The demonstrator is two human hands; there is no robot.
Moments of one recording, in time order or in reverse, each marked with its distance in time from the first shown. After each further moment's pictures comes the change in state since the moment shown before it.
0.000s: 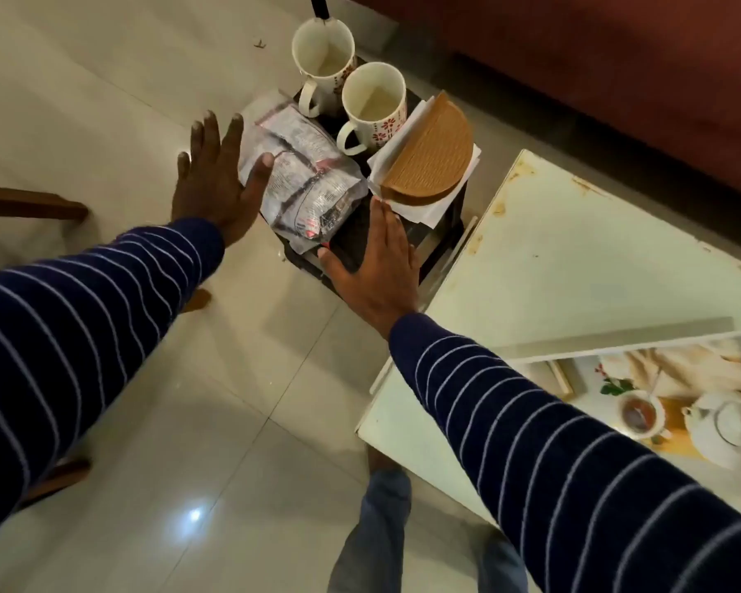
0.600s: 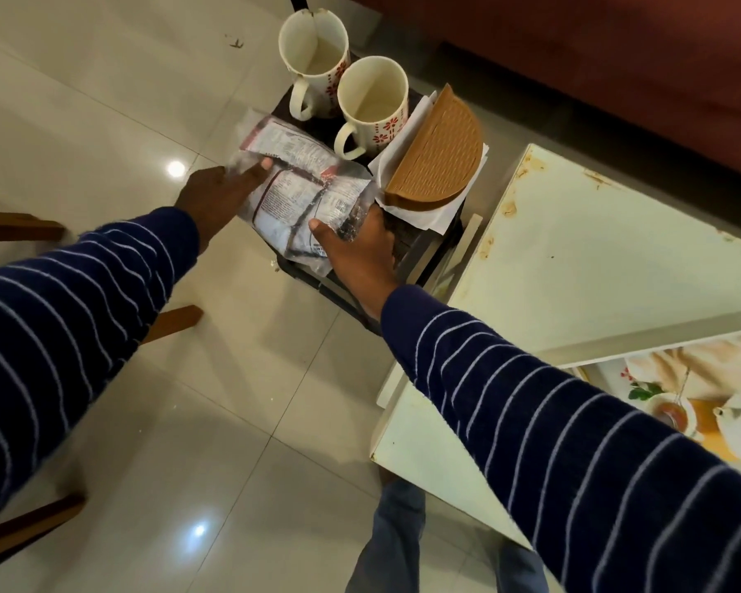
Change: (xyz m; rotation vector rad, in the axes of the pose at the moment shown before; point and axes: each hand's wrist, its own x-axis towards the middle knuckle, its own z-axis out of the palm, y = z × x) left_hand 0.041 -0.019 0.018 -0.691 -0.301 -0.327; right_hand 0.048 -0.023 0.023 0.616 -0.048 0.389
